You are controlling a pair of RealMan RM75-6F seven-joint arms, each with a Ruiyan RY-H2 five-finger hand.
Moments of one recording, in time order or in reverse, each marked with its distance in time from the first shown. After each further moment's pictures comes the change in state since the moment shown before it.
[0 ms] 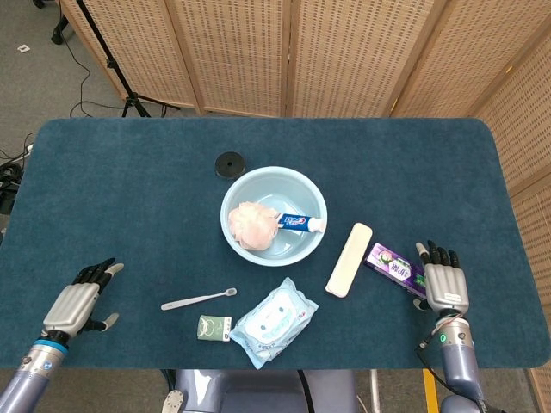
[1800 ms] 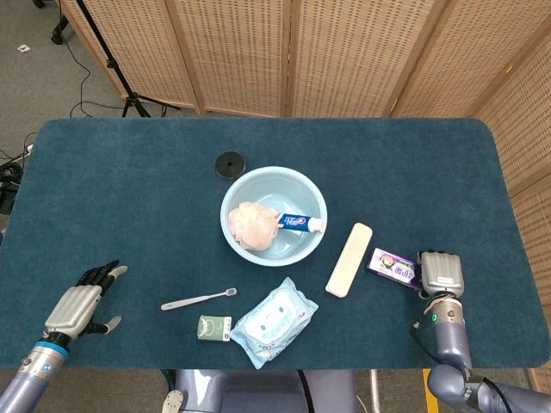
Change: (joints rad) left arm -0.002 0.017 0.010 -0.017 0.030 -0.012 -0.036; right arm 0.175 -0.045 -0.046 0.133 0.228 -0.018 -0.109
